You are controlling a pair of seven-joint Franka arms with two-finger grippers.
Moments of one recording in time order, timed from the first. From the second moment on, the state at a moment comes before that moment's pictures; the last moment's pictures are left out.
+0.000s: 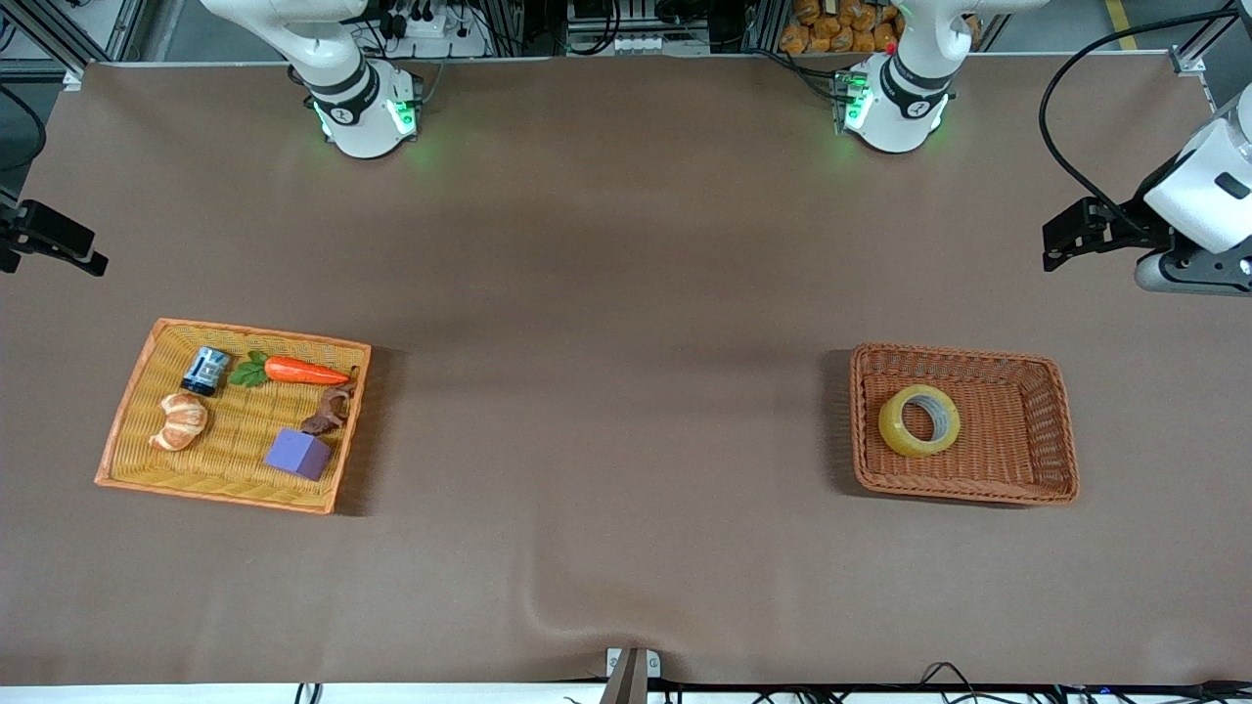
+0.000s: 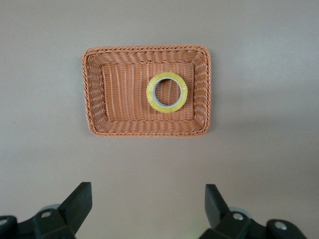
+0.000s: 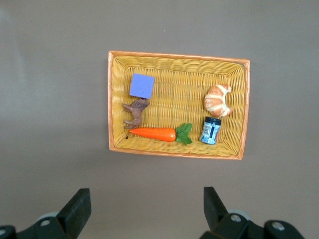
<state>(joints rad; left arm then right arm) -0.03 0.05 -0.07 -1.50 0.04 1.52 0.00 -0.01 0.02 -0.10 -1.50 0.02 1.53 -0.04</state>
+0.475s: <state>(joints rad) -0.03 0.05 -0.06 -1.50 0.03 1.51 0.00 -0.01 0.02 -0.10 -1.50 0.02 1.53 -0.04</state>
